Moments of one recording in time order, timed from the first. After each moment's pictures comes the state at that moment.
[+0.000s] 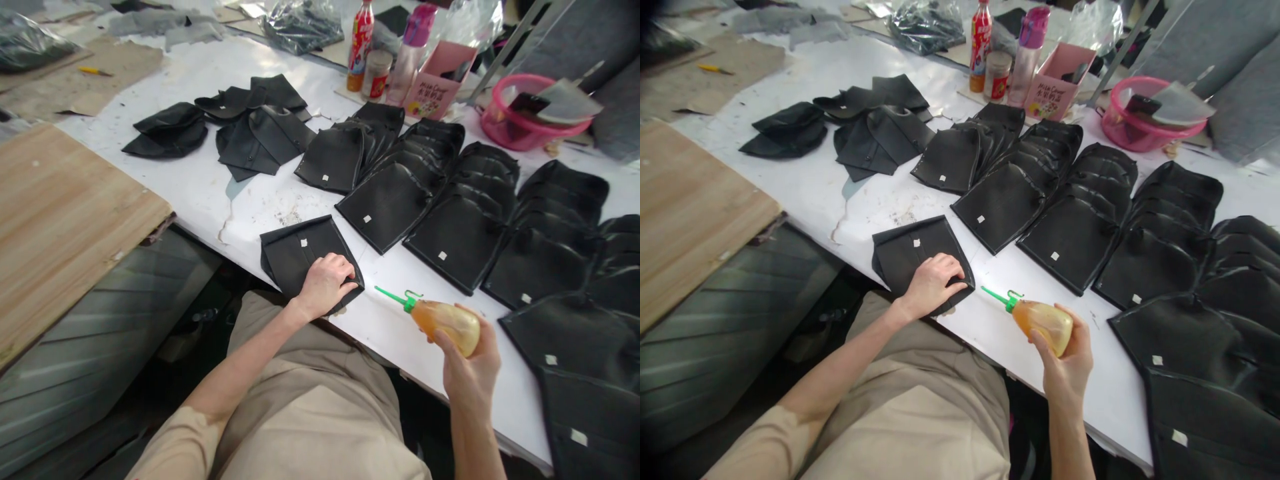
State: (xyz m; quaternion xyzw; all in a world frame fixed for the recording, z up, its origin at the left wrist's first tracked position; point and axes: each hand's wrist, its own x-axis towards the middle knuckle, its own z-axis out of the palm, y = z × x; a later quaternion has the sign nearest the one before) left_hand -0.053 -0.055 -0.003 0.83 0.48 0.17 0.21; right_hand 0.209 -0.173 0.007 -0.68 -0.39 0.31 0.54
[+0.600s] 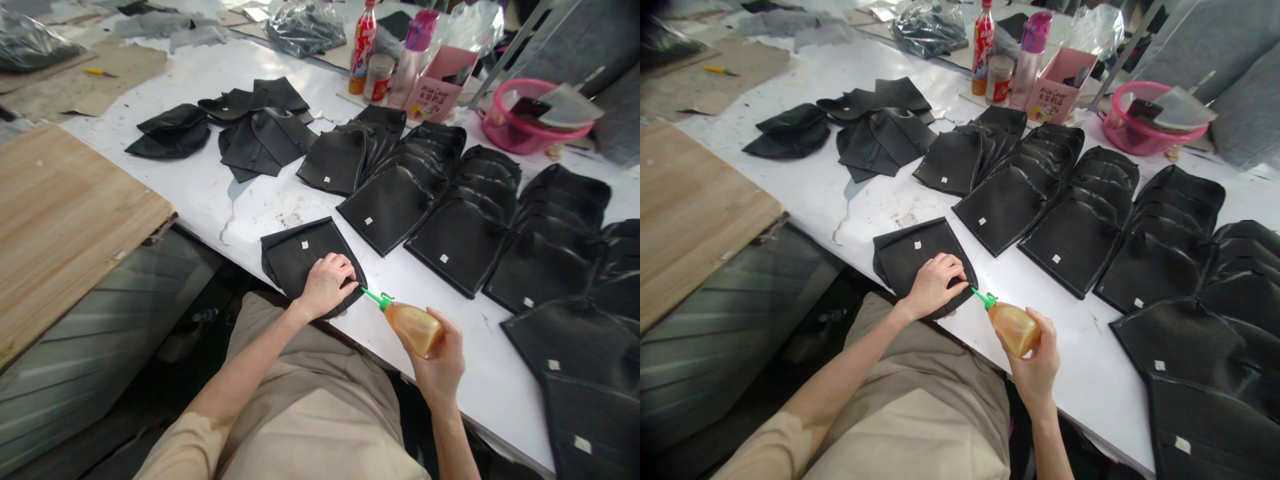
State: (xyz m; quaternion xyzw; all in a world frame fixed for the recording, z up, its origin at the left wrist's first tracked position) left_hand -0.050 -0.054 -0.007 0.82 0.50 0.18 0.21; right_hand 0.178 -0.174 -0.005 -0.65 -0.57 0.18 0.47
